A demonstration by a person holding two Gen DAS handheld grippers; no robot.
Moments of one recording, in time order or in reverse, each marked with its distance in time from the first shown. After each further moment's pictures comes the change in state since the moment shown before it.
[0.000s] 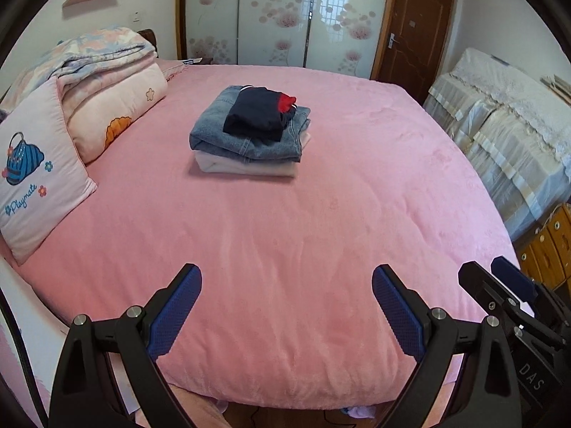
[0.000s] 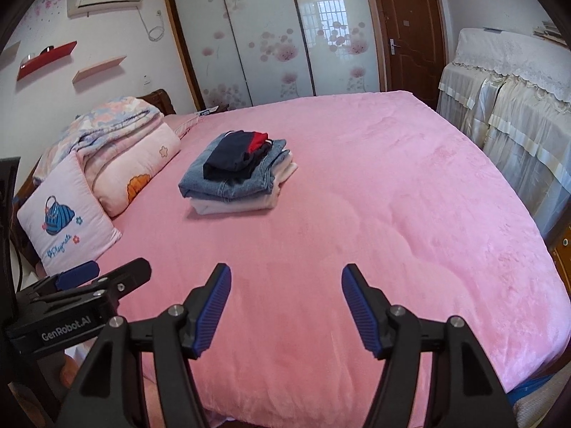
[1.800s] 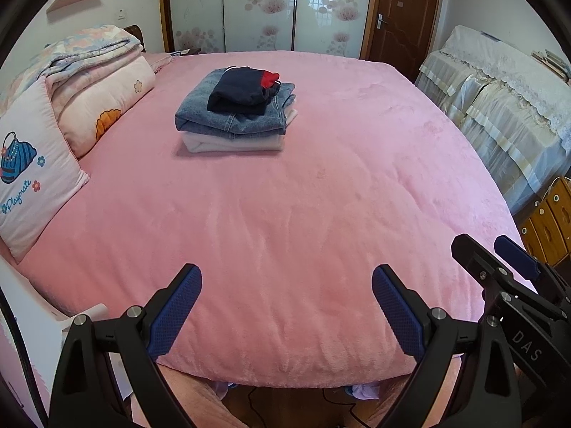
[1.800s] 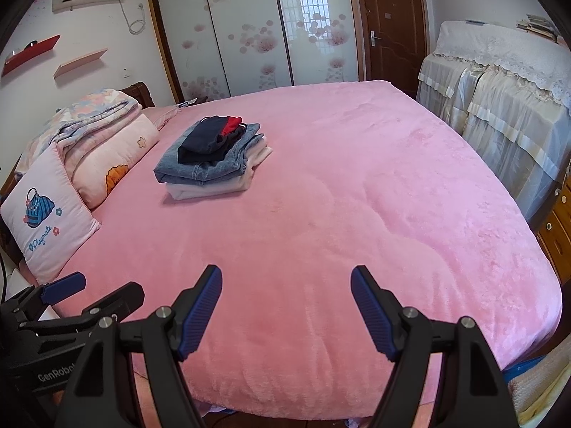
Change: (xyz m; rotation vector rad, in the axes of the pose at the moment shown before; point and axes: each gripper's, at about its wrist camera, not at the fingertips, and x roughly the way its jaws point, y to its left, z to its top) left arm 0.010 -0.020 -0.029 0.047 0.062 -0.013; right arm -0.001 -0.022 -0.033 0.036 0.023 -0.093
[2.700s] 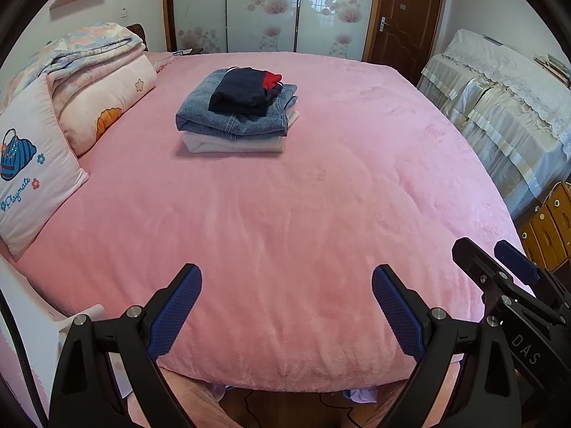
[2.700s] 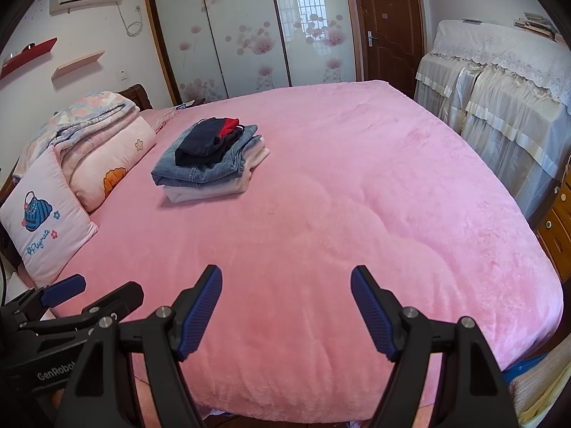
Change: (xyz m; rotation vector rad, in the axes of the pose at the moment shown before) left arm 0.004 -0.001 0.002 -0.018 -0.006 0.001; right arm 0.004 -0.004 0.004 0.008 -0.004 -0.004
